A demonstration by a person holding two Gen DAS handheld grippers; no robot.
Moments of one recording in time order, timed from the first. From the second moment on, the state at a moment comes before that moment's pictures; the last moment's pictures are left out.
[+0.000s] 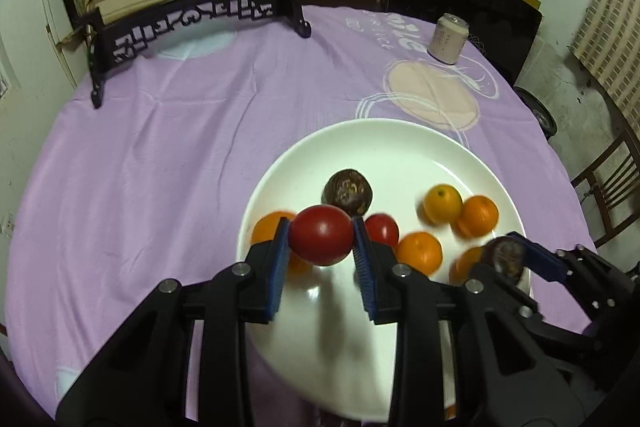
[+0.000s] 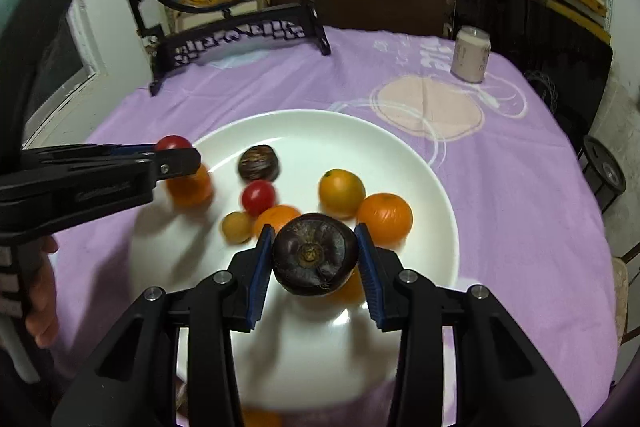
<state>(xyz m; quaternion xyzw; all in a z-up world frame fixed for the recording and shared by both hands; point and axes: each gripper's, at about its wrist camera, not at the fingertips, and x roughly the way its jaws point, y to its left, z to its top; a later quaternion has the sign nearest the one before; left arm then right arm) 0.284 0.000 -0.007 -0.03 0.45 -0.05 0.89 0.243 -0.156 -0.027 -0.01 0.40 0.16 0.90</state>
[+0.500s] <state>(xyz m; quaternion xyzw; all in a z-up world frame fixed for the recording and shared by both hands) 0.238 0.016 0.018 -0.04 0.41 -0.06 0.91 0.228 -0.171 -0.013 0.00 0.40 0.14 0.91</state>
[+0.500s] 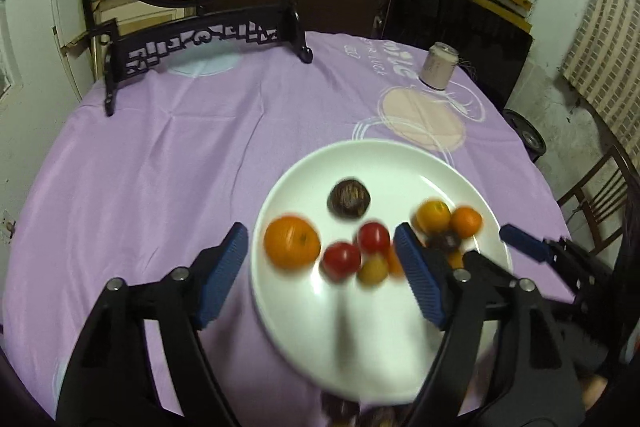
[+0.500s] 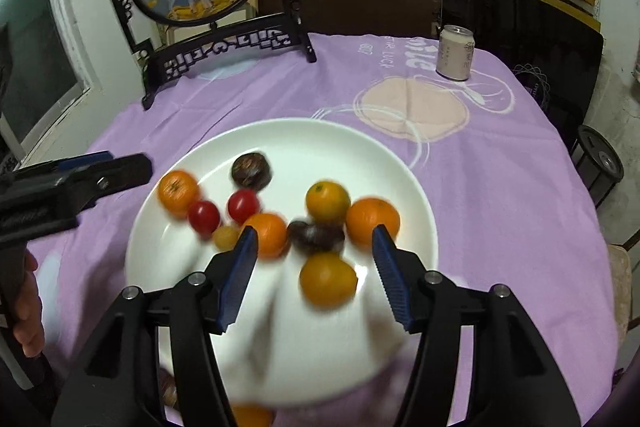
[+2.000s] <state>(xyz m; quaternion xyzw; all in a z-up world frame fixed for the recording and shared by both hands) 0.075 0.041 -0.043 0.02 0.42 -0.05 0.91 0.049 -0.161 -0.058 0.02 0.44 0.17 0.88</state>
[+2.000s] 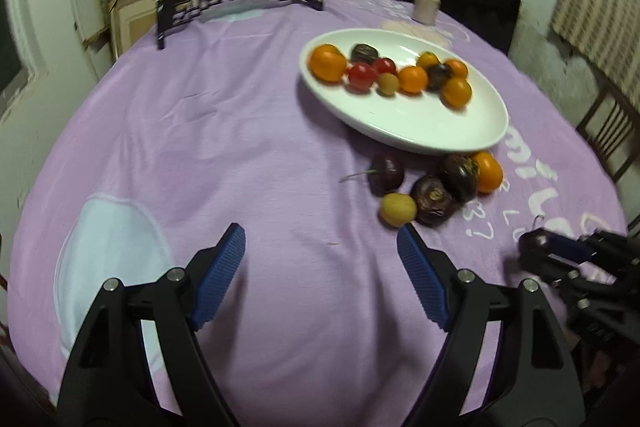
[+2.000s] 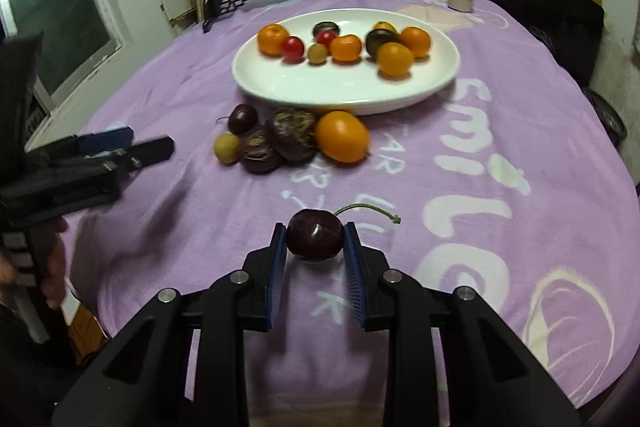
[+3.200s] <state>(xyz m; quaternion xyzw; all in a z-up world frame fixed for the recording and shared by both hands) 0.093 0.011 -0.057 0.01 0.43 -0.09 0.90 0.043 -0.196 -0.055 0.07 0.43 0.17 0.88</state>
